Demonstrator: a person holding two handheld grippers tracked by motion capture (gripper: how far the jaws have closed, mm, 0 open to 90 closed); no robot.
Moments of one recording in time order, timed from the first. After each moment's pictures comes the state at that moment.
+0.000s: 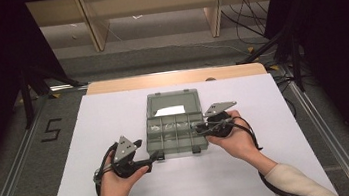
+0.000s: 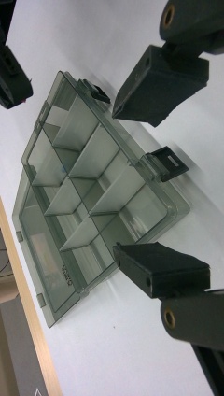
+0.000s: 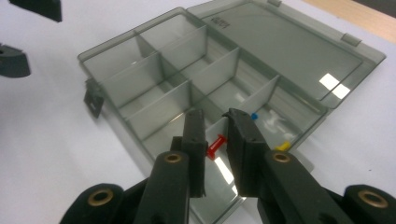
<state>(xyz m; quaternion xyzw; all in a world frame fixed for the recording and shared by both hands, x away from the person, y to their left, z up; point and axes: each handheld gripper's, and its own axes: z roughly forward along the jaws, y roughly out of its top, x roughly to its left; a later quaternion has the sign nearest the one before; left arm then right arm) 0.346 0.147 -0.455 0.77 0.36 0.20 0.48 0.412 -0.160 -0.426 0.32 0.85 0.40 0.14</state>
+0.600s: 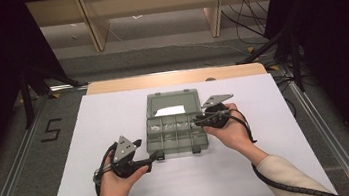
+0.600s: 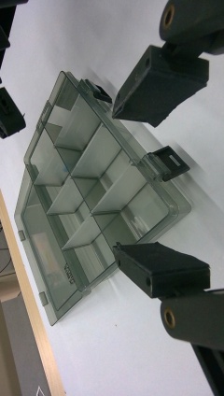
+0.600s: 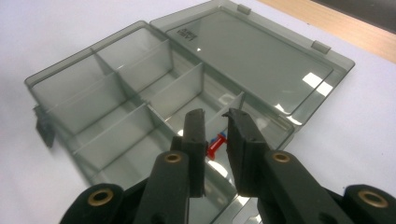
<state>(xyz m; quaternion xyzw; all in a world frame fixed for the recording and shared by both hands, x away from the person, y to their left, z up) 0.346 0.148 -0.454 0.77 0.36 0.21 0.48 0.440 -0.158 -0.429 0.35 0.84 0.39 0.15</state>
